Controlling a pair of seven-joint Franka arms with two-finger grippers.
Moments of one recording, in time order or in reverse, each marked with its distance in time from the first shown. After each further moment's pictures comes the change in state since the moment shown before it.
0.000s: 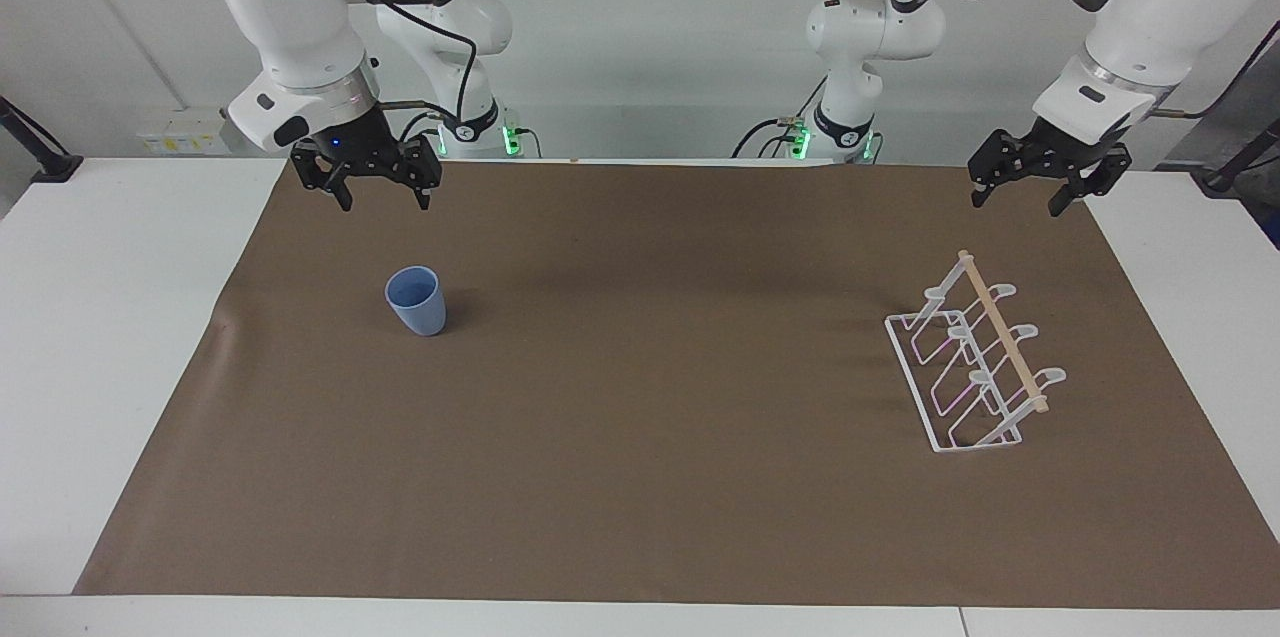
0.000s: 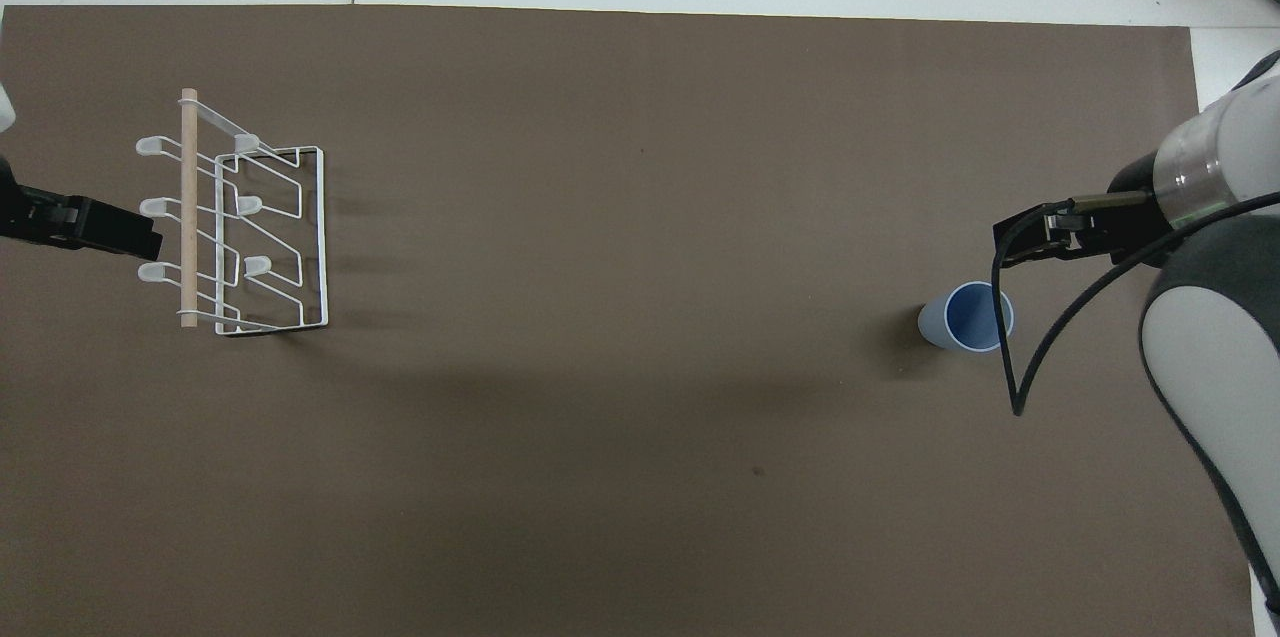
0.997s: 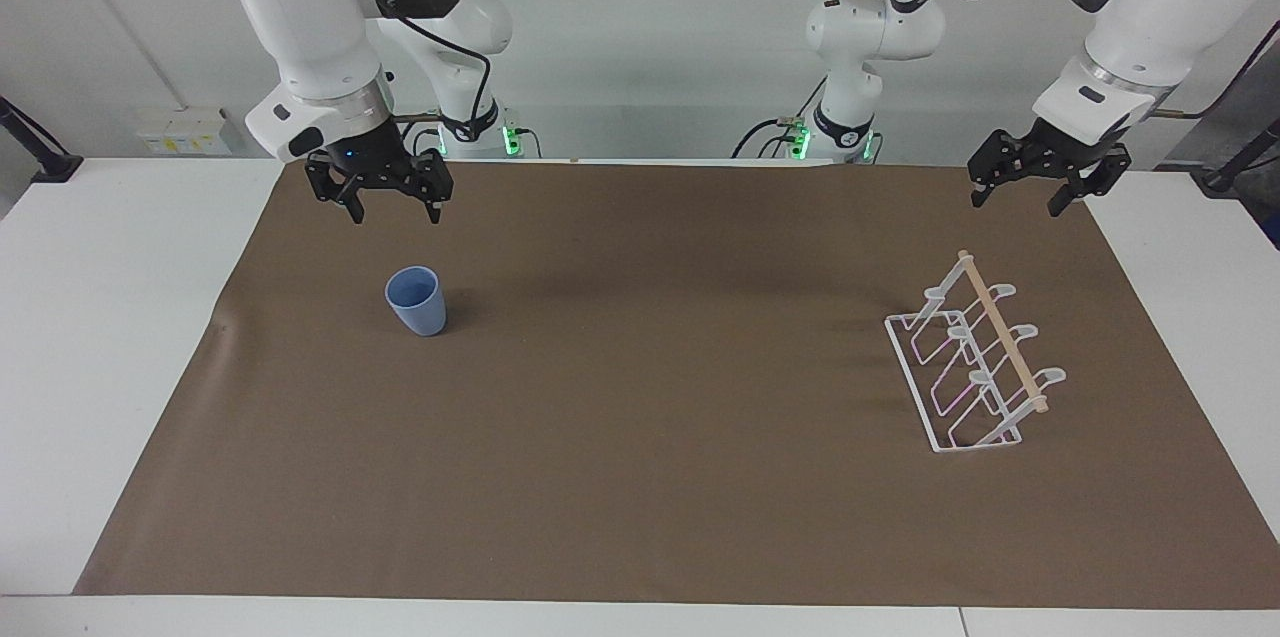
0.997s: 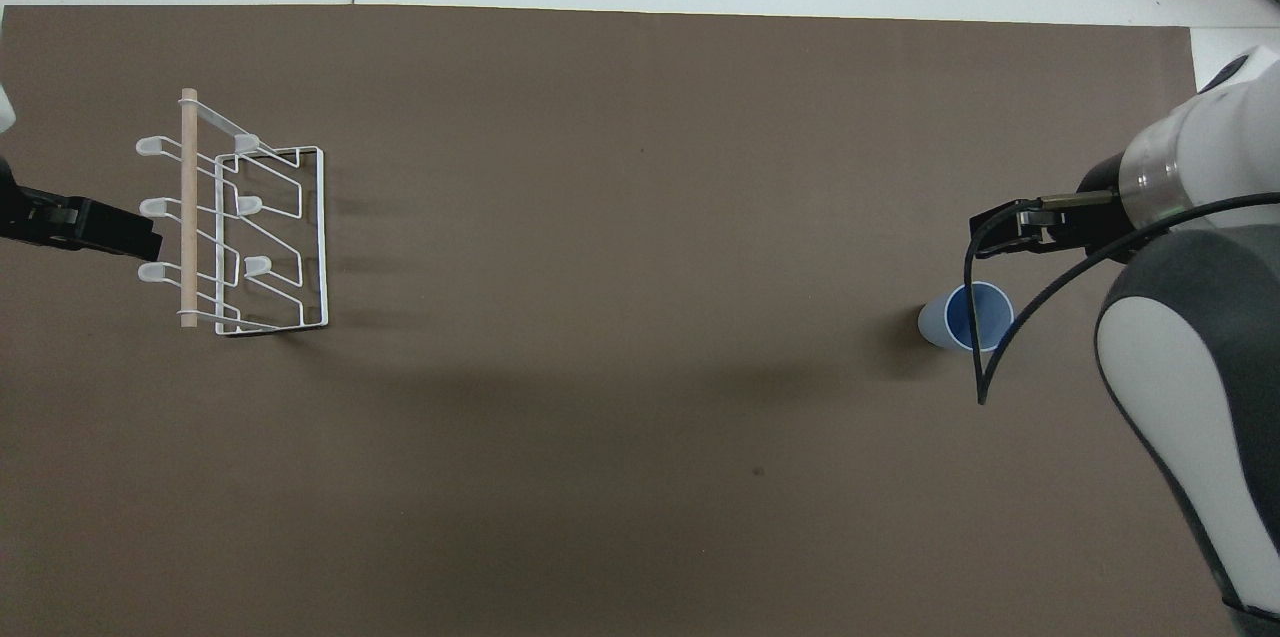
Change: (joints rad) left arm 0.000 -0.001 0.000 -0.002 0.000 0.000 0.000; right arm 0.010 -0.006 0.007 -0.075 0.000 0.107 0.021
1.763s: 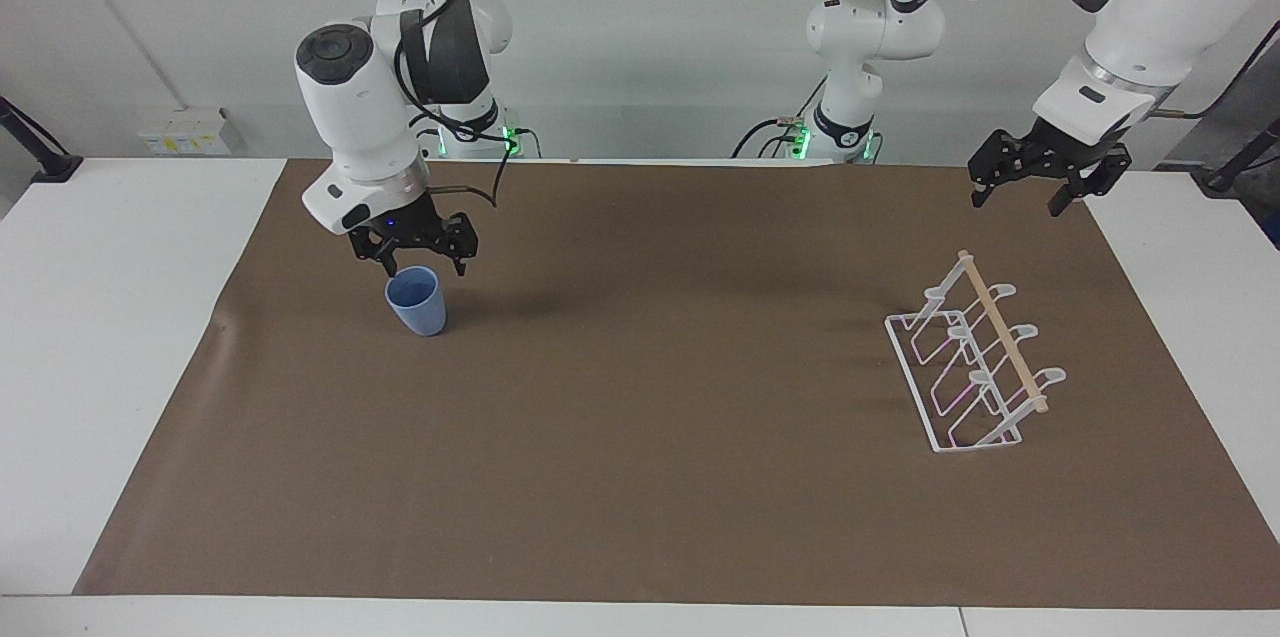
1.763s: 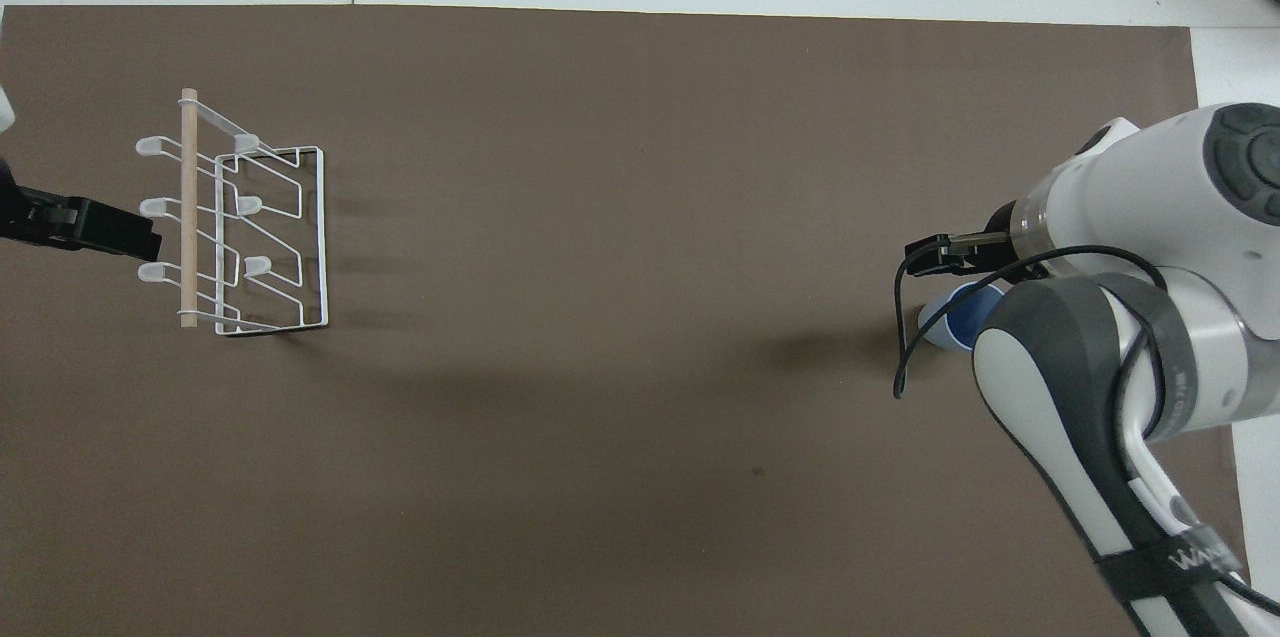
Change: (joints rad) left arm 0.000 0.000 0.001 0.000 0.000 0.000 0.000; right arm 0.005 0.006 0.000 -0.291 0.000 0.319 0.003
